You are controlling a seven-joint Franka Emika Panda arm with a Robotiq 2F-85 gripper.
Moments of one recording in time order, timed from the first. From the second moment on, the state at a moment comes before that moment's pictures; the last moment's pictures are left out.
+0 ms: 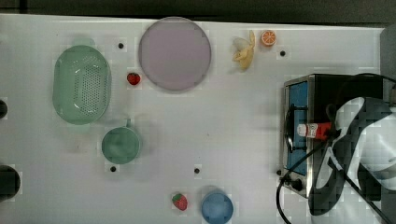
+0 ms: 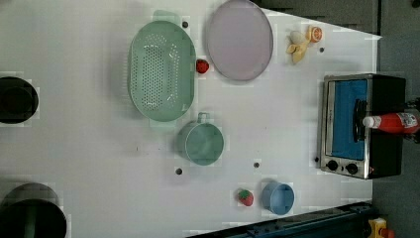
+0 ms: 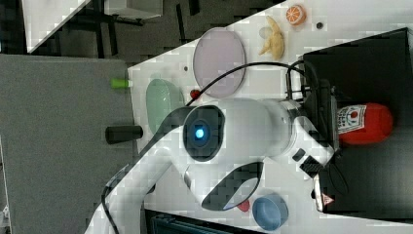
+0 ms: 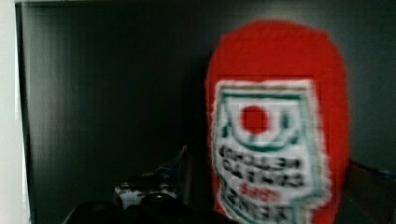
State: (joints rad) arm -0.13 0.41 -0.61 -1.81 0.20 0.59 0.05
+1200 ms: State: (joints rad) arm -0.14 0.42 -0.62 -1.78 0.23 0.55 0.05
